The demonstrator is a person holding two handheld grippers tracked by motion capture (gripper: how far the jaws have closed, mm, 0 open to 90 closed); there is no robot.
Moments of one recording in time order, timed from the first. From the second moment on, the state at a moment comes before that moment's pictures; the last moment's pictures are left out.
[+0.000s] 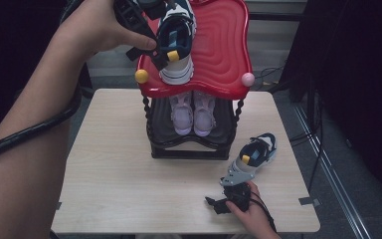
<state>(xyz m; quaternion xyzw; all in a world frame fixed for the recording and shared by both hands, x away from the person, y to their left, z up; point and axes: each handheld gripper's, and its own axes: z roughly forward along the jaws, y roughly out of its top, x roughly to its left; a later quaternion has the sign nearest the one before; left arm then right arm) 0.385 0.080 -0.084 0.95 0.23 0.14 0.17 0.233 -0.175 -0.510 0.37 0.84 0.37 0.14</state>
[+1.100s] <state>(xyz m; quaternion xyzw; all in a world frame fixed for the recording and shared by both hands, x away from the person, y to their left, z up) 0.369 0.162 -0.122 0.94 0.28 0.11 0.15 0.233 -0.175 -0.510 0.37 0.84 0.37 0.14</state>
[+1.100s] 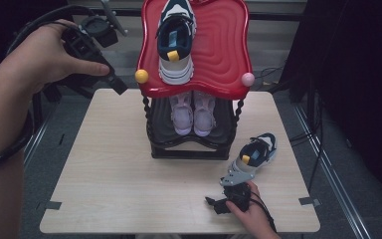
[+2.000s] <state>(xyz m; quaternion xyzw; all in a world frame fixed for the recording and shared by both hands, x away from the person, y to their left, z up) 0.354 0.197 -0.200 0.94 0.29 0.08 0.15 0.233 -0.175 -0.509 0.37 0.84 0.36 0.14</state>
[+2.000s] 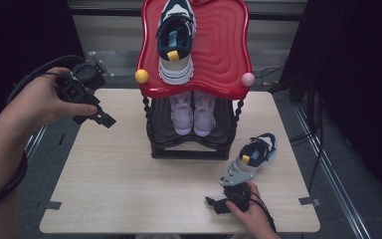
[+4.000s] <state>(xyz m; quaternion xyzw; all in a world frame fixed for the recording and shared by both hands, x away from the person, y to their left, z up) 0.336 0.192 -0.390 0.95 0.29 0.00 0.13 0.233 -0.175 -0.510 0.37 0.84 0.36 0.14</state>
